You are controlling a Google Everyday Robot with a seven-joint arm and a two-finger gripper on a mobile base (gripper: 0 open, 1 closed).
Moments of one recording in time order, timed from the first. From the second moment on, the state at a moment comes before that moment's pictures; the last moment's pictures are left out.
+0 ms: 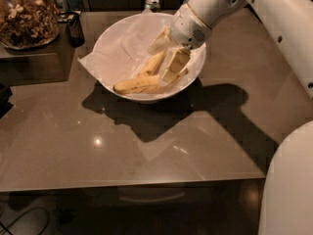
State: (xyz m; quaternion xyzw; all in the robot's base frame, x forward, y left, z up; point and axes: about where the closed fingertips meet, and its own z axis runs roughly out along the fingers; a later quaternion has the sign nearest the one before) arm 0.601 -0.018 0.912 -0.74 0.58 0.23 0.25
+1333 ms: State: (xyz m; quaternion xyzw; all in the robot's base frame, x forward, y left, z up) arm 0.617 -0.019 0.896 -0.74 0.58 0.22 0.25
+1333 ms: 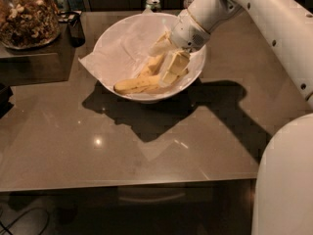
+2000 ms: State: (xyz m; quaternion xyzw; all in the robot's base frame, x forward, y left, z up) arm 0.615 -0.022 0.880 -0.74 0.58 0.24 0.25
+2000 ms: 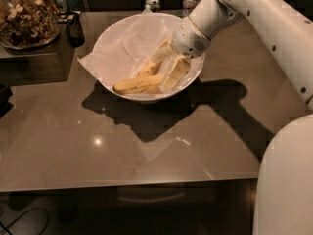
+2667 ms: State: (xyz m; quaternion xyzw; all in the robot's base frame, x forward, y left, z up) arm 0.615 -0.024 0.859 -0.73 0.59 0.26 0.23
